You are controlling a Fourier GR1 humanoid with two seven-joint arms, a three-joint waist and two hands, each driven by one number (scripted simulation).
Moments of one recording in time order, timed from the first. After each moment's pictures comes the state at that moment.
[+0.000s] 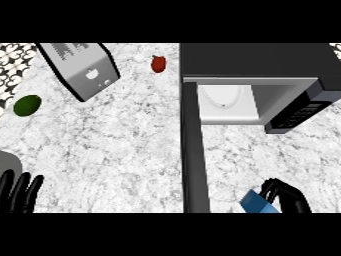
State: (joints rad) left arm 0.58 0.12 -0.33 -2.42 -0.03 0.06 -0.07; right arm 0.11 -0.12 -0.03 -1.02 0.02 0.21 -0.97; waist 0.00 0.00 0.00
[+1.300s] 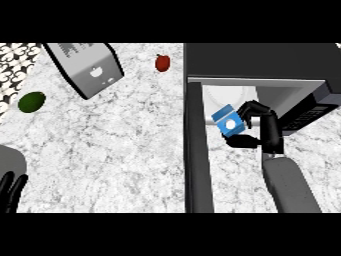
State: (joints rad) left arm 0.60 0.15 -0.16 -2.38 0.12 -0.03 -0.11; right arm -0.37 -0.06 -0.08 -0.99 0.20 -0.24 -0.51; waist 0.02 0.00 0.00
